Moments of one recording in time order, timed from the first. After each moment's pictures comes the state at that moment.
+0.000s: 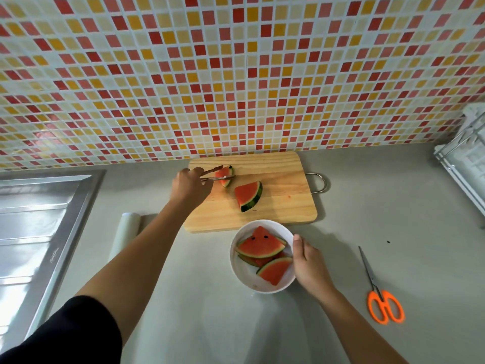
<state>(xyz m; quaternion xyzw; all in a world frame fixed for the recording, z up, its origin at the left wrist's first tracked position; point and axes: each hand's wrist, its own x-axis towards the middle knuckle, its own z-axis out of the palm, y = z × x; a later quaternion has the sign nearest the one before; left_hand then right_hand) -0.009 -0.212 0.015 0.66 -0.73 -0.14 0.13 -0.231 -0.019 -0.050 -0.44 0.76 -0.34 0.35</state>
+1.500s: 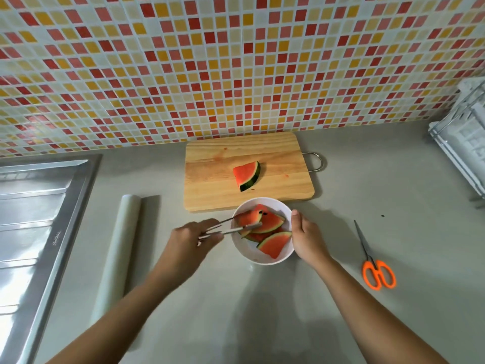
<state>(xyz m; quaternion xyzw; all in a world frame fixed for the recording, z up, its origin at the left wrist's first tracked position) 0.027 -0.043 0.024 0.54 -0.78 -0.26 0.19 -0.230 -0.020 -0.051 -0.44 0.77 -0.32 0.33</state>
